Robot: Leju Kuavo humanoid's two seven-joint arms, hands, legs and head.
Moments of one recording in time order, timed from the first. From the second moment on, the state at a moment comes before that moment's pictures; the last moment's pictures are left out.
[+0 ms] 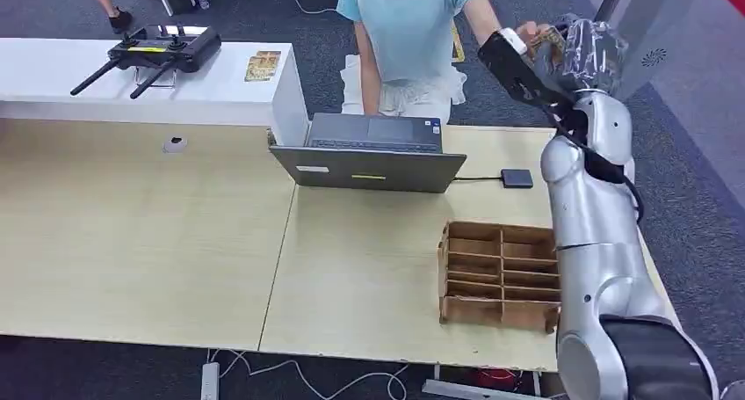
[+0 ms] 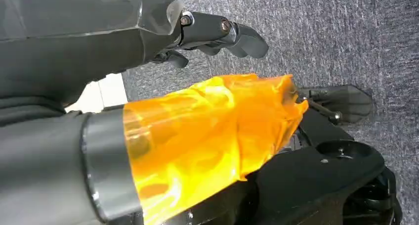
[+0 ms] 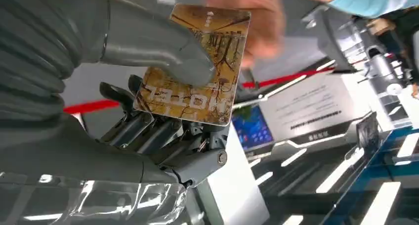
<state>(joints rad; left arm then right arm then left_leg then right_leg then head) -0.15 -0.08 -1.52 -0.09 1.53 0.13 -0.03 -0.92 0.04 -0.08 -0.99 1.36 -0.13 -0.07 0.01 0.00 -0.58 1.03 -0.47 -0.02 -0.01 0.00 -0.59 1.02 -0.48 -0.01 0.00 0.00</state>
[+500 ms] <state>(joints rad) -0.15 -0.06 -1.52 -0.09 1.54 0.15 -0.03 -0.95 0.07 -0.29 -1.04 1.03 0.03 -0.11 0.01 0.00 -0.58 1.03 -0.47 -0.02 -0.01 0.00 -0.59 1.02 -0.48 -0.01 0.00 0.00</state>
